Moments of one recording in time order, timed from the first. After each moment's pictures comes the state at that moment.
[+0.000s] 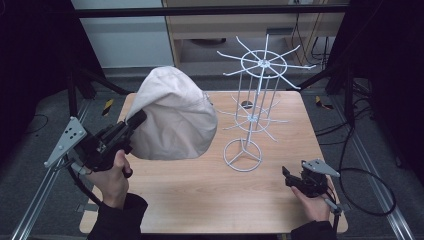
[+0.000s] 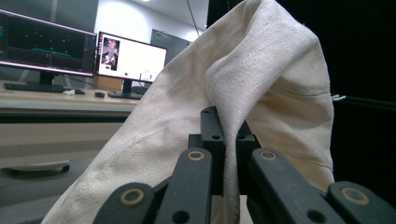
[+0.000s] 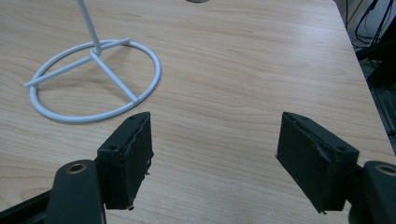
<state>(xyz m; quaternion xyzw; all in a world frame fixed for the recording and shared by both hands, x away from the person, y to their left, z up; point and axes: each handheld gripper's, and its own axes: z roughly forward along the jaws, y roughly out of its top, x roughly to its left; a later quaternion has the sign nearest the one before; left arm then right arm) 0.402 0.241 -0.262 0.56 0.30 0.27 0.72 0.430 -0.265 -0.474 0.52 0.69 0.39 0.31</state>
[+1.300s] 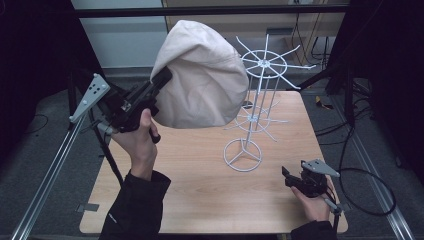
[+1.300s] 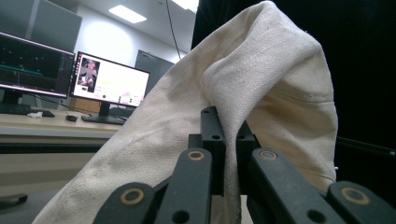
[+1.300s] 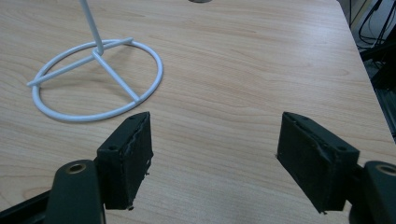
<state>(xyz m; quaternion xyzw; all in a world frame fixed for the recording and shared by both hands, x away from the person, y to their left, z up) 0.449 0.181 -0.209 0.52 0.29 0.24 0.77 0.431 -0.265 -0.476 0.52 0.69 0.39 0.31</state>
